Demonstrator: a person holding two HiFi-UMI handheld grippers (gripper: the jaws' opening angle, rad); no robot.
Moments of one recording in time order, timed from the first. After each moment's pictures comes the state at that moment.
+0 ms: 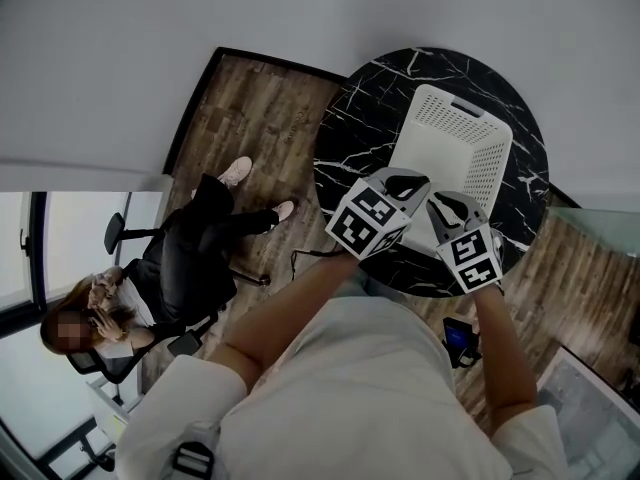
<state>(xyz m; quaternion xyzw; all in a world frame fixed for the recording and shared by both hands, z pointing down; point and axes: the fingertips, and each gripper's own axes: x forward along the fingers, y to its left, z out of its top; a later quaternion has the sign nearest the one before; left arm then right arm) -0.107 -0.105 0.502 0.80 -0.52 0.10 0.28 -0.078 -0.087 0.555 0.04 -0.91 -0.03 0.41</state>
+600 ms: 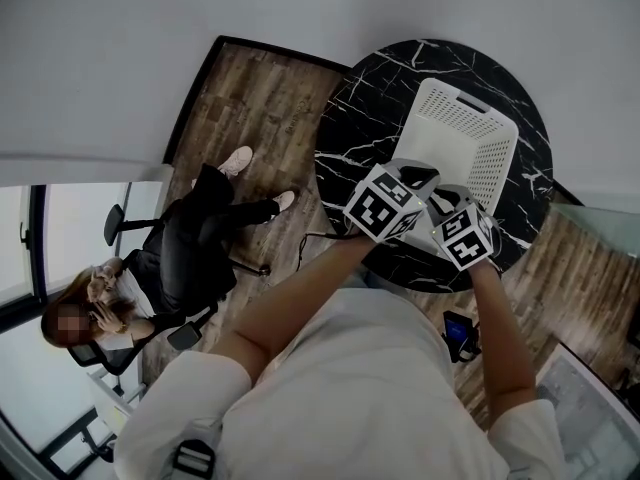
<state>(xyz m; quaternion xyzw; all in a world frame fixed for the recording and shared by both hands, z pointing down) -0.100 -0.127 0.530 0.80 -0.50 0.11 0.32 -0.076 -0.093 0.618 0.00 -0.87 -0.03 0.50</state>
